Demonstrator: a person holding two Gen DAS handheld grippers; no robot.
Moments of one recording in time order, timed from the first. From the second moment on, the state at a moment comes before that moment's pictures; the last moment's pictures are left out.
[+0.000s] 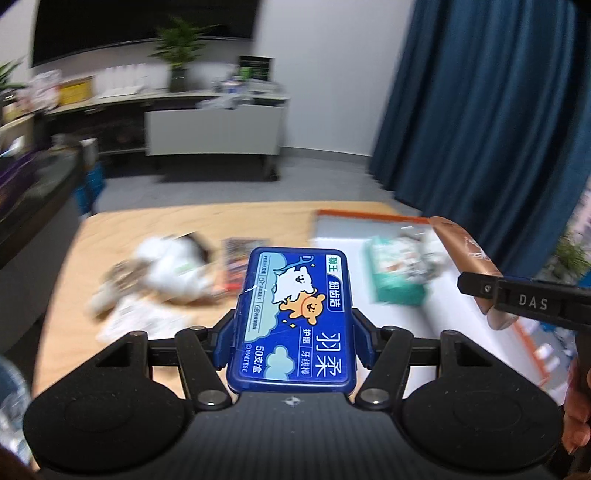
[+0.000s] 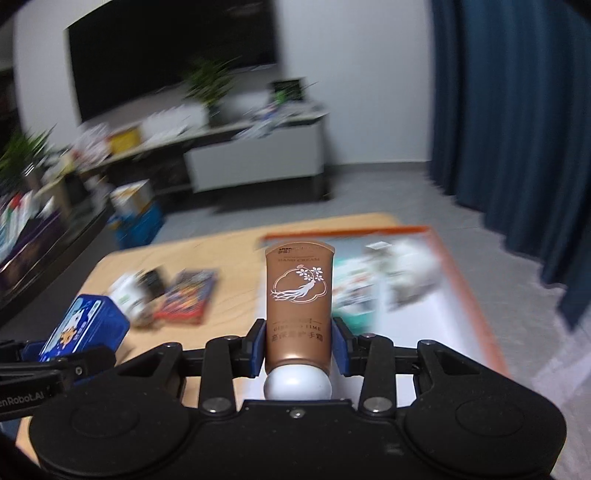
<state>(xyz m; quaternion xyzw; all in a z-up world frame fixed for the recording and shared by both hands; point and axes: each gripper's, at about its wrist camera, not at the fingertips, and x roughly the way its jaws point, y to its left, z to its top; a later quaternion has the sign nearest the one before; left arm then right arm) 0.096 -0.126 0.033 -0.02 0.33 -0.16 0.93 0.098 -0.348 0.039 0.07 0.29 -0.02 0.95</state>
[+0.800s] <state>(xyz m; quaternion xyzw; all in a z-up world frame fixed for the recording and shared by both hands) 0.110 -0.224 0.018 -0.01 0.37 -0.16 0.92 0.078 -0.429 0.018 0.10 0.29 -0.04 0.95</state>
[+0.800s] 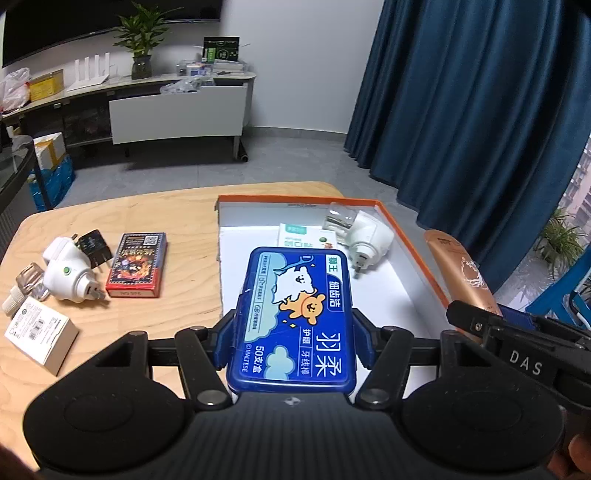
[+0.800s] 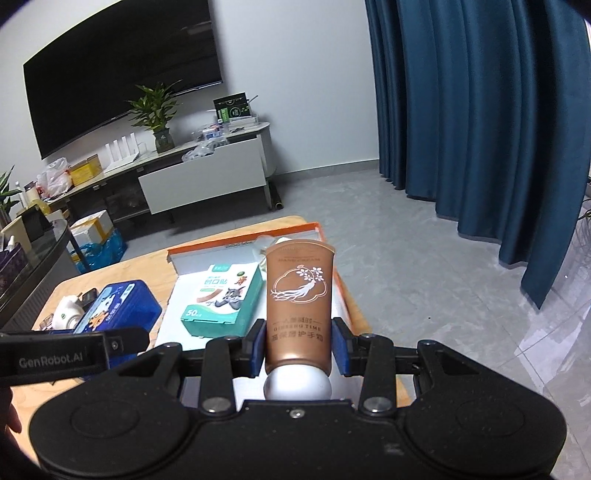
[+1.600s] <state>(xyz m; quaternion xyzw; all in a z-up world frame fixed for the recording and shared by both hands) 0.100 -0.220 0.011 -0.02 0.38 -0.17 0.91 0.084 -0.419 0.017 0.08 0.30 -0.04 0.95</state>
